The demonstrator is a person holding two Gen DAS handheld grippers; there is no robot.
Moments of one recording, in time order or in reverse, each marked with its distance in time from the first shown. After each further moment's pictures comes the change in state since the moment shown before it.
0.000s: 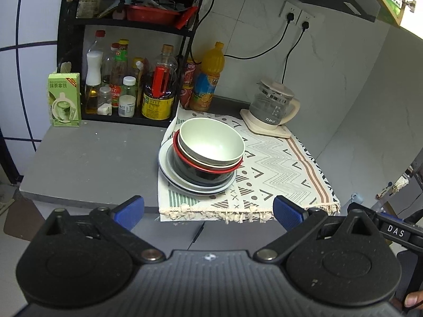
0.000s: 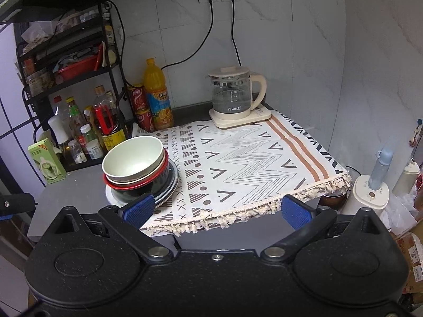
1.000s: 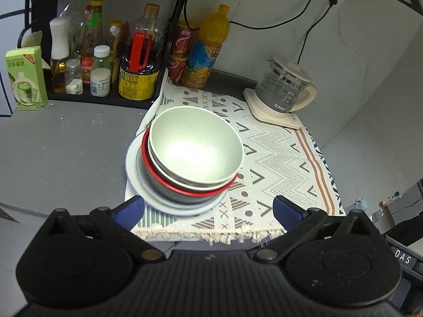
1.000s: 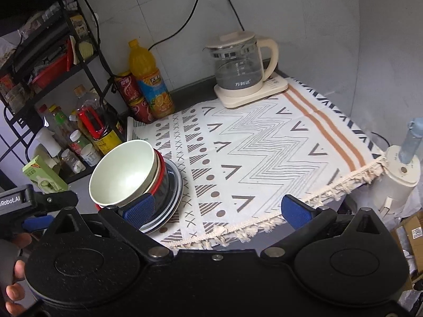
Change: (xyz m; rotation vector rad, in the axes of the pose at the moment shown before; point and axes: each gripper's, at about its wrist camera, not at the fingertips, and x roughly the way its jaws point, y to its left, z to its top) left arm 0.133 -0.026 0.058 -0.087 0.163 -0.004; right arm 0.107 -0.021 0.047 0.126 0.158 0.088
